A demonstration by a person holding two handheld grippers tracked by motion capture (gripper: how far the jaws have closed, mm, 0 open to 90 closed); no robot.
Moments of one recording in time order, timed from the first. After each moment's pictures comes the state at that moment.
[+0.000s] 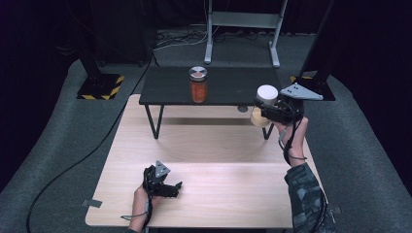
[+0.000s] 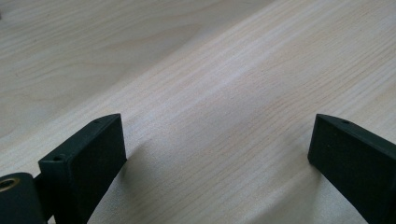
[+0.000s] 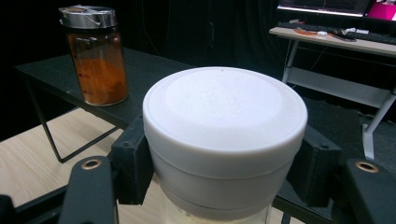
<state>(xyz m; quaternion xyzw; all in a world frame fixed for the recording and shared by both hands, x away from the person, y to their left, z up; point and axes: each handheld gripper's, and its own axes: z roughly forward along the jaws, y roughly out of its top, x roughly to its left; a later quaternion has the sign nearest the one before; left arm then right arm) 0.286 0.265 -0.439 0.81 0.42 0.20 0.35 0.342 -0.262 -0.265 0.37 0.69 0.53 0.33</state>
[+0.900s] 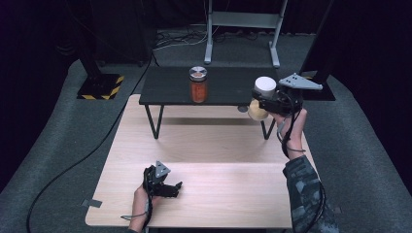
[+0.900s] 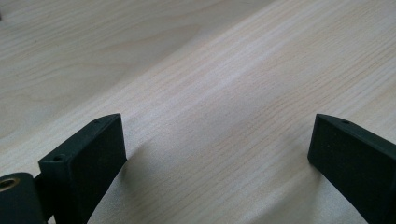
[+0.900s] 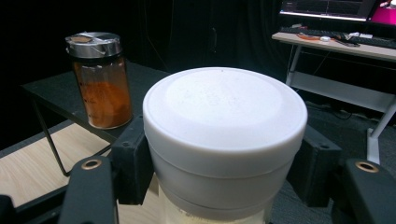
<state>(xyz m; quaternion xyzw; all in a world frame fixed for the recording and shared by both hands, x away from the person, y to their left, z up) 0.286 0.265 -0.439 0.81 0.42 0.20 0.35 0.352 -0.255 -0.244 0.37 0.69 0.53 0.32</state>
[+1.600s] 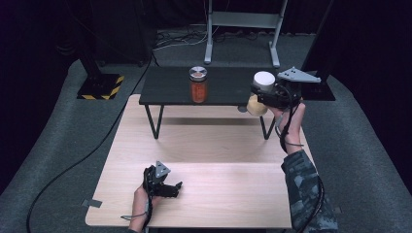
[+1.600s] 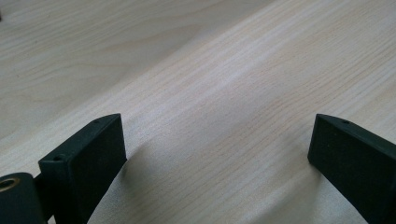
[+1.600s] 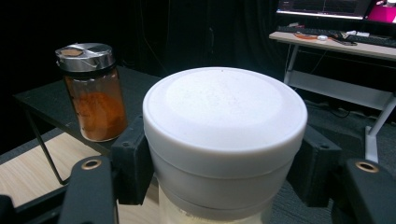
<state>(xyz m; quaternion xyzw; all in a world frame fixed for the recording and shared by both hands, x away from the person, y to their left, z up) 0.285 0.265 -0.439 0.81 0.42 0.20 0.35 0.362 -0.249 -0.234 0.38 0.69 0.53 0.32</state>
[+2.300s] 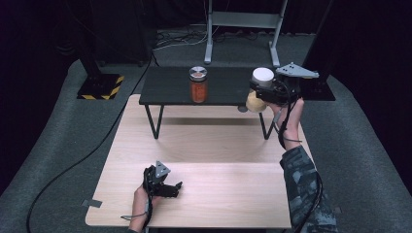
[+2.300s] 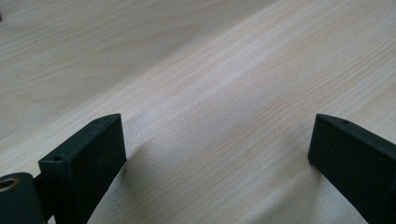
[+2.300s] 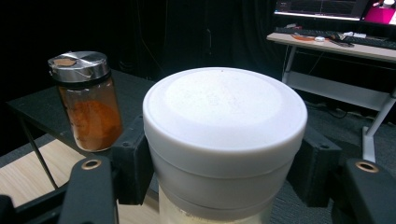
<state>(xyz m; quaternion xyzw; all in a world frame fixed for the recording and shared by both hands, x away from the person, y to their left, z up) 0.285 0.265 -0.439 0.81 0.42 0.20 0.35 0.369 -0.244 -0.227 0.38 0.68 0.53 0.33</state>
